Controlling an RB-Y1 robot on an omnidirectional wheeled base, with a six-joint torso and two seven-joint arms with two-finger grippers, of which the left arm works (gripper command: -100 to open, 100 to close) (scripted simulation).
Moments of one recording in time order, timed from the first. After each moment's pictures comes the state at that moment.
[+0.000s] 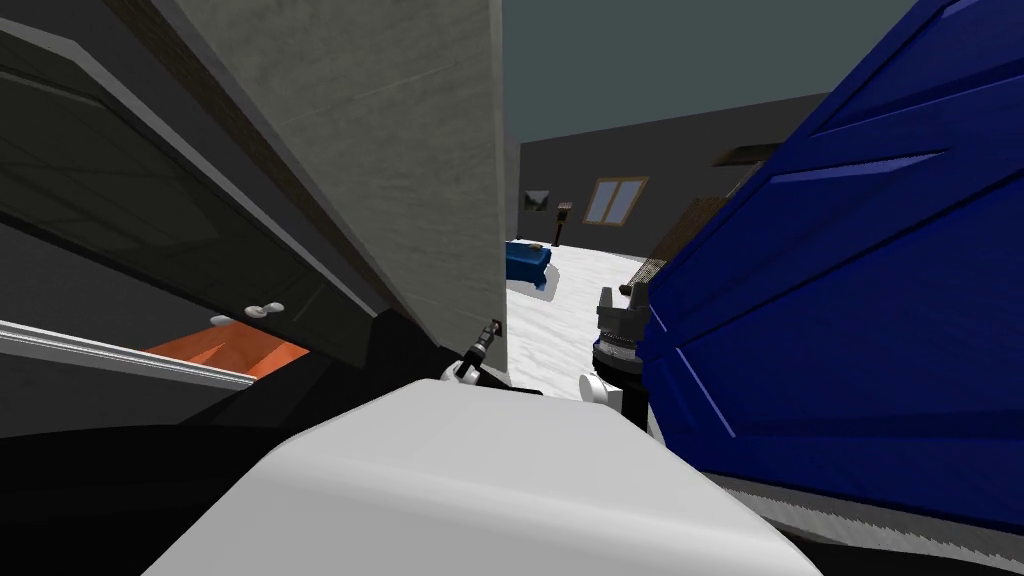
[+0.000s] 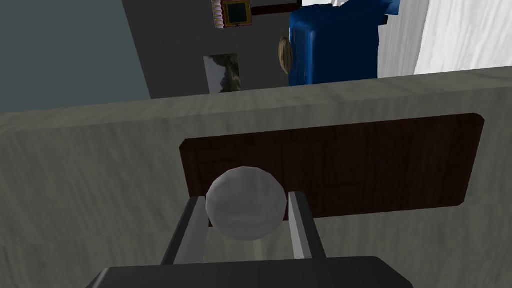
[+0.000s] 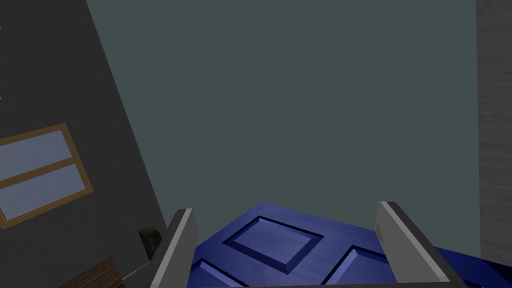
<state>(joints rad) -0.15 0.06 -0.20 -0.64 -0.08 -0.80 0.12</state>
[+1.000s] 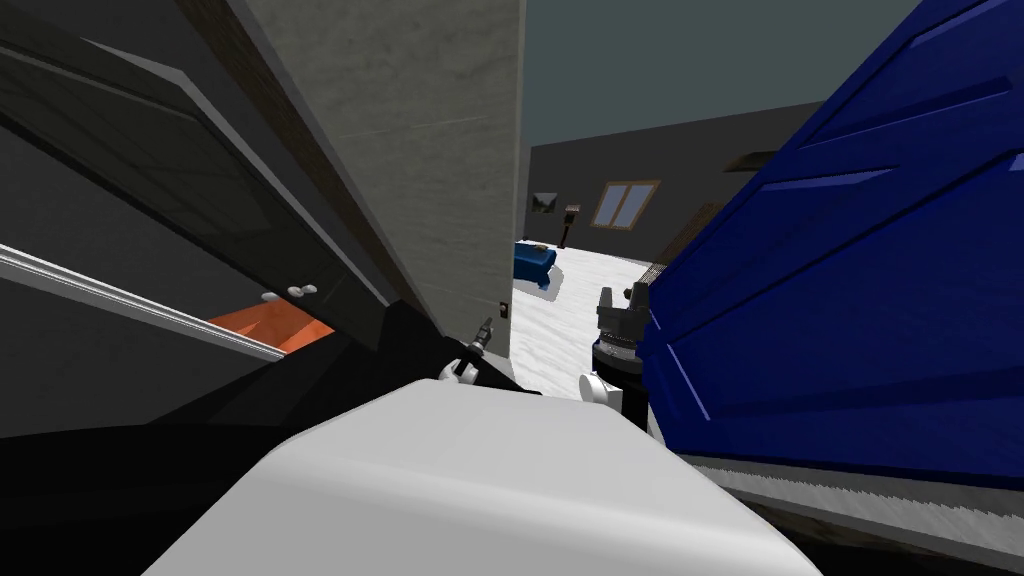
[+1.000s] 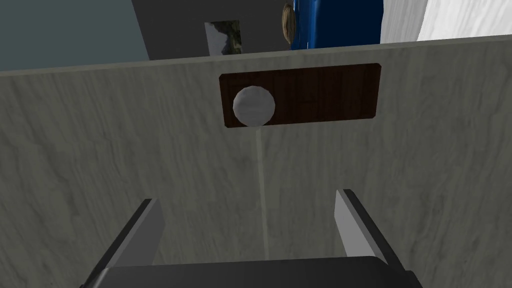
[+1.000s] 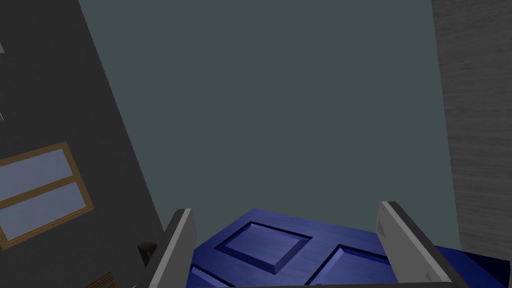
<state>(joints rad) -0.17 0.06 -0.16 -0.61 -0.05 -0.81 0.11</state>
